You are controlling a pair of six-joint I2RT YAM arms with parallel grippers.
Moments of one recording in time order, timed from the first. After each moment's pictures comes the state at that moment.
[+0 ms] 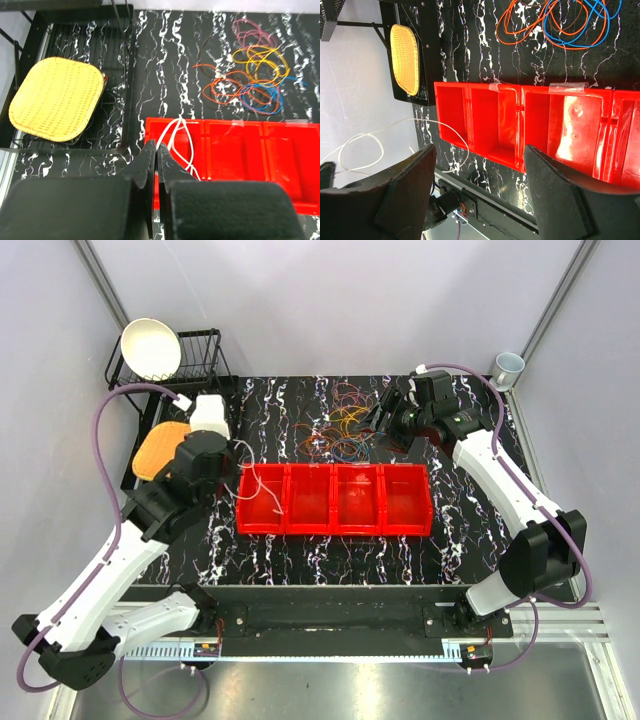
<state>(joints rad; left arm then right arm) -0.66 0.95 1.22 -0.70 -0.62 -0.30 0.36 1.53 1.43 -0.57 -0.34 0.81</state>
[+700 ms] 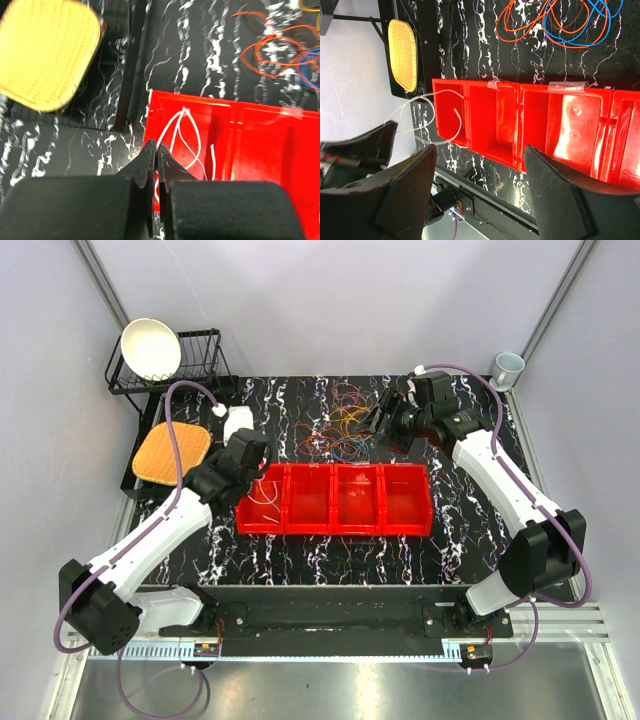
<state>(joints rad) -0.60 1.19 1.06 -0.60 -0.64 -0.41 0.36 1.53 1.43 -0.57 -0.35 0.79</state>
